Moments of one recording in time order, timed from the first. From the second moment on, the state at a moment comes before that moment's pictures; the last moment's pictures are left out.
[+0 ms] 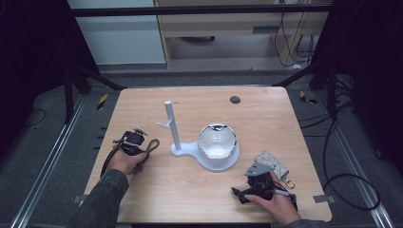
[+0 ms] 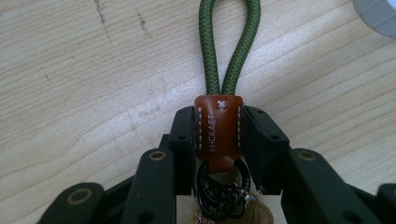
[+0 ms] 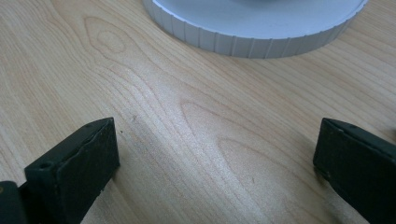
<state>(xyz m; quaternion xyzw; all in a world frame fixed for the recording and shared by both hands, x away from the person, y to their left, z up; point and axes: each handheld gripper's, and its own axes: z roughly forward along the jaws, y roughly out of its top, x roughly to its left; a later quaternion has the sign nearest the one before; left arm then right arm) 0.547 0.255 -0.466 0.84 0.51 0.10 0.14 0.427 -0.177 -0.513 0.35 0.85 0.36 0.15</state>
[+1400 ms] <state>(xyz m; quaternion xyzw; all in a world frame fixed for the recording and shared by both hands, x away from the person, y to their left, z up) 0.451 0.257 -0.391 0.82 0.41 0.21 0.34 0.427 -0.177 -0.513 0.35 0.85 0.36 0.15</state>
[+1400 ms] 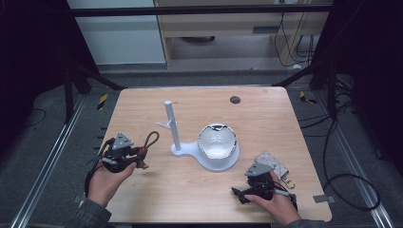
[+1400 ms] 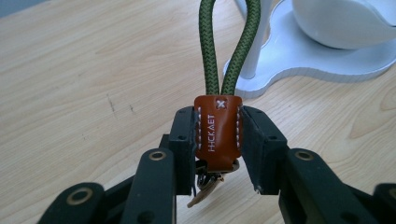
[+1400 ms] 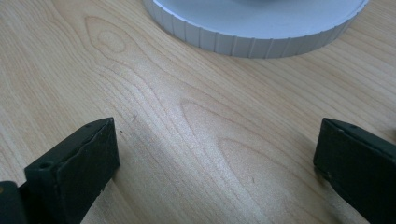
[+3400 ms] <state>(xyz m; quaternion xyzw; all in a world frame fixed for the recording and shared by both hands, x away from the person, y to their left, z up) 0.447 0.220 -0.358 0.79 0.37 0.24 0.42 0.427 -0.177 -0.513 0.35 0.85 0.36 0.15</state>
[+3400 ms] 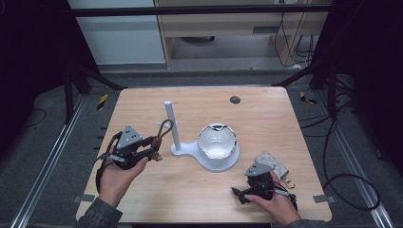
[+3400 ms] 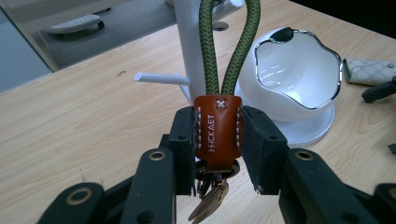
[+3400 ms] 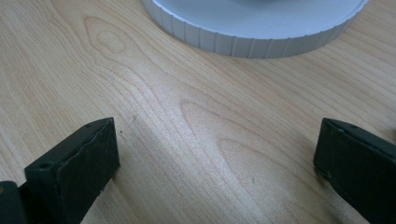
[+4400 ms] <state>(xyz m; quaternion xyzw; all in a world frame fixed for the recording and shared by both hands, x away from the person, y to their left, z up) 0.483 0.200 -0.392 0.79 0.40 0.22 0.41 0.427 -0.177 -0.513 0.35 0.85 0.36 0.15</state>
